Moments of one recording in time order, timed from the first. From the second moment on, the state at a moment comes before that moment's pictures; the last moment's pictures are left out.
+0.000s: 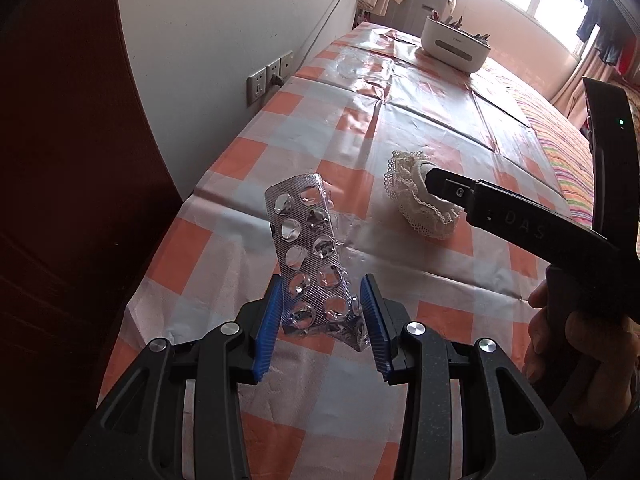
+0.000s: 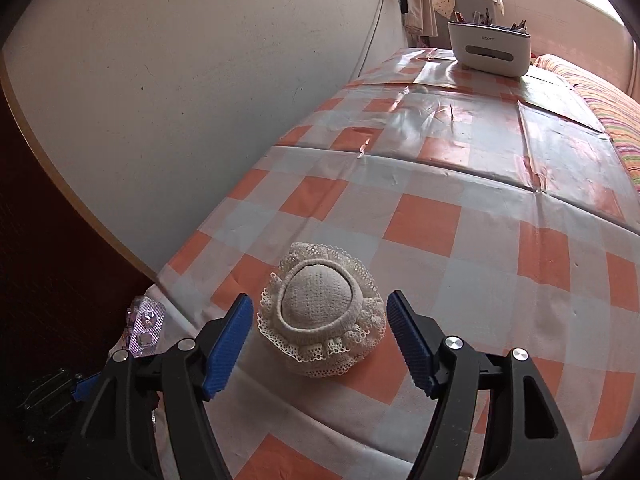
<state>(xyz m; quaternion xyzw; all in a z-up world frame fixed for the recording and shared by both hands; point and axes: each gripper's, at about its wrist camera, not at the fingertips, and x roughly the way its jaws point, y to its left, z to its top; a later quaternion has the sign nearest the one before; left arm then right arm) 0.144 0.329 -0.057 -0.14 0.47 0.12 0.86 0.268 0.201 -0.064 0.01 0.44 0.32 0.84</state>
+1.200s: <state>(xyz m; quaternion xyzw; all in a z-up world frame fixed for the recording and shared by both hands) 0.133 0.194 -0.018 -0.10 0.40 -0.07 0.91 0.095 -0.059 -0.044 0.07 0.30 0.16 0.94</state>
